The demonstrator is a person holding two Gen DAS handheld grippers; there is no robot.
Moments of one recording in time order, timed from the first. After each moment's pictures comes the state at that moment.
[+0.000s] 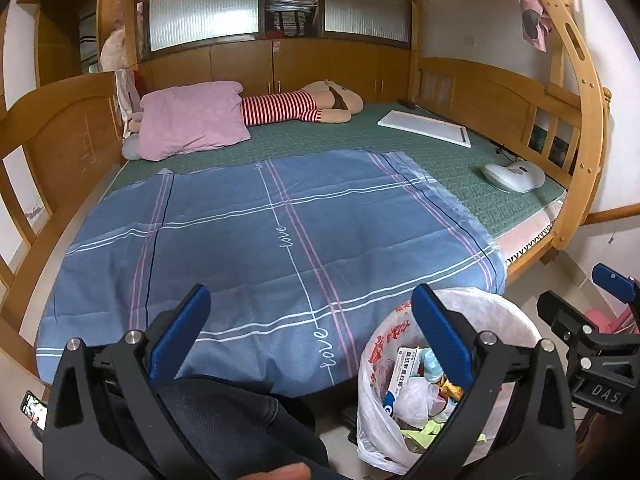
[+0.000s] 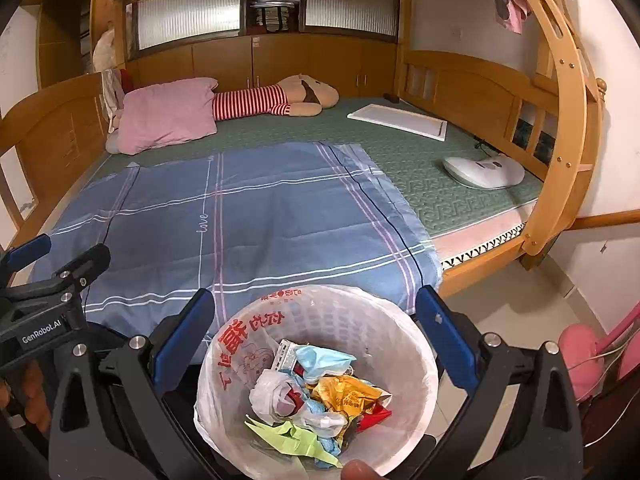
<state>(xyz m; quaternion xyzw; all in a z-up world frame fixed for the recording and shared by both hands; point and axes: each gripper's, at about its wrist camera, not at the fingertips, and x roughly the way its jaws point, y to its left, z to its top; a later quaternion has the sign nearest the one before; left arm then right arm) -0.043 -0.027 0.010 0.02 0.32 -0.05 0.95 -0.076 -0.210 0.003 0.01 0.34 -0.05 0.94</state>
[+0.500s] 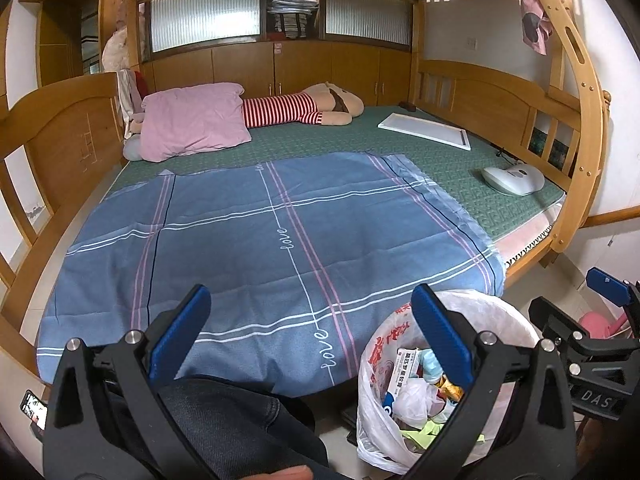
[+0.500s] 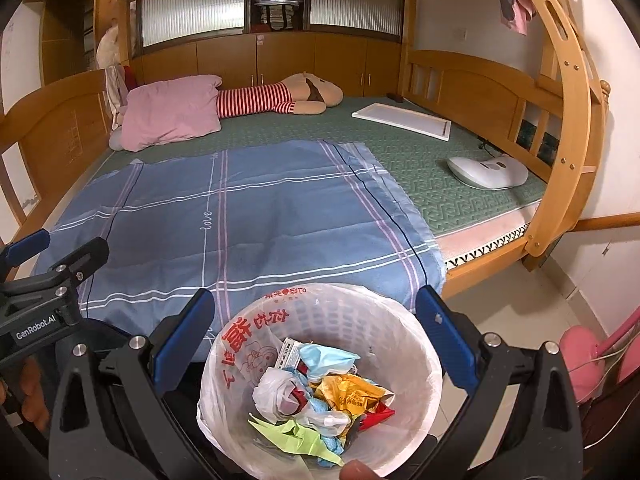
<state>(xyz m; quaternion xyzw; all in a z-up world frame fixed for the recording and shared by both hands) -0.046 -0.028 0.012 0.02 0.31 -0.05 0.95 -0.075 -0.206 0.002 0.01 0.34 -0.05 0.94</state>
